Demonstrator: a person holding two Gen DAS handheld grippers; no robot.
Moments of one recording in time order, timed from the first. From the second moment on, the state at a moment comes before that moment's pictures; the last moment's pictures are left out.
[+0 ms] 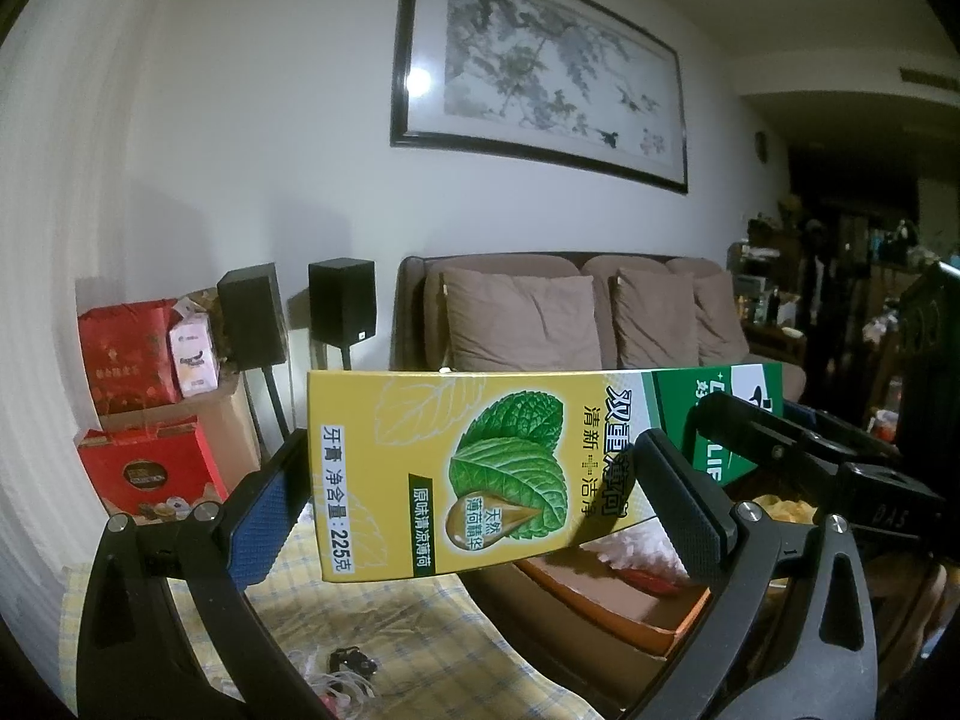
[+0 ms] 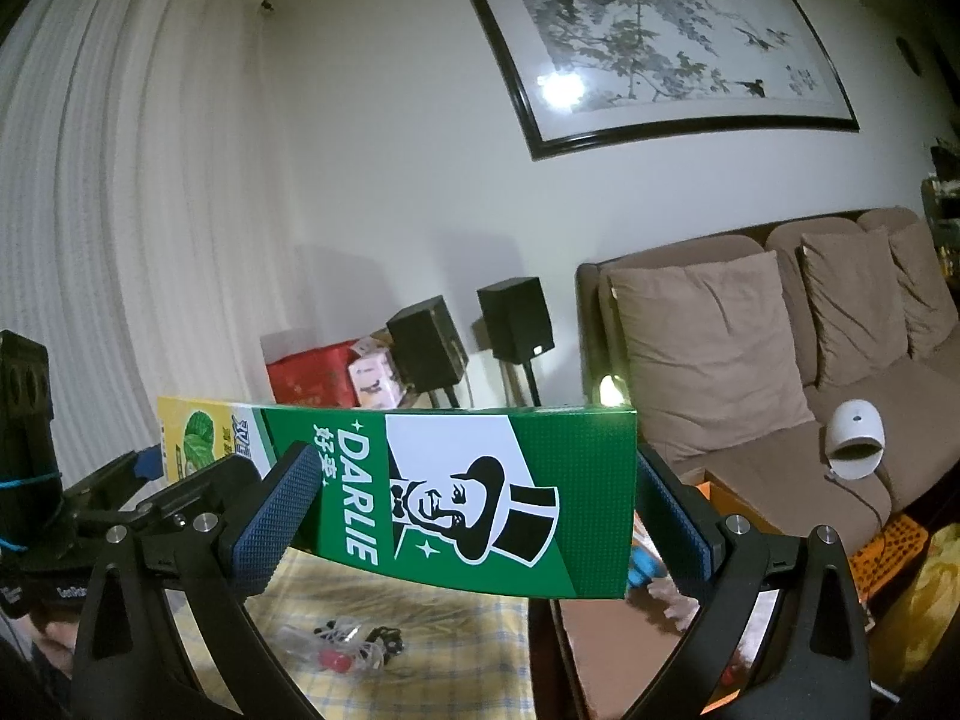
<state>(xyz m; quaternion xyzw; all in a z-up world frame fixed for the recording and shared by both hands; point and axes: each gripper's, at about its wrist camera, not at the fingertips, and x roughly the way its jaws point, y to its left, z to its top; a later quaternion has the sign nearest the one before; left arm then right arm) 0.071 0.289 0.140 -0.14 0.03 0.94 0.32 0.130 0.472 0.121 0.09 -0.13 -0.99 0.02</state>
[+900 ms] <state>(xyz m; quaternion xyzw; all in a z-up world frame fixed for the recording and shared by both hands) 0.074 0.304 0.140 -0.14 0.04 0.93 0.33 0.137 0.490 0.119 0.09 -0.14 -0.99 0.00</state>
